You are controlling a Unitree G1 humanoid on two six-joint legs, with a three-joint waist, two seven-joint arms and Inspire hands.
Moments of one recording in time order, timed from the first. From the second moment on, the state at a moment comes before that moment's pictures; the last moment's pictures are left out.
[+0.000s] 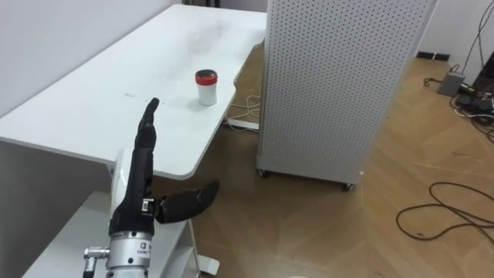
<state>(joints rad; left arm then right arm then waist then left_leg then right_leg) -0.02 0.24 -0.17 0.13 0.25 -0.36 0.42 -0.01 -0.22 0.10 1.16 0.27 -0.17 0.10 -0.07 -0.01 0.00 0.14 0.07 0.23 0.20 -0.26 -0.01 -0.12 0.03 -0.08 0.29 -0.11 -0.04</state>
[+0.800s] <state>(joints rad) -0.03 0.24 -0.12 0.16 0.23 -0.36 0.42 -0.02 -0.24 0.09 1.16 0.28 -0.17 0.08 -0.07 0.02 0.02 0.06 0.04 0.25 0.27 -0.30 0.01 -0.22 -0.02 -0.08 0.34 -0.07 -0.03</state>
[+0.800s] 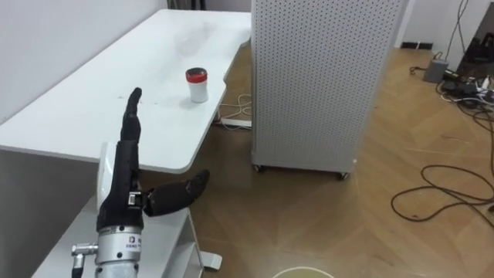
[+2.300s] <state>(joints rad) 0.03 0.24 -0.08 0.14 0.15 -0.36 0.43 0.06 -0.27 0.13 1.13 0.18 -0.17 0.05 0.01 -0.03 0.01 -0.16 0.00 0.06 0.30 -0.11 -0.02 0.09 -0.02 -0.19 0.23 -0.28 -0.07</state>
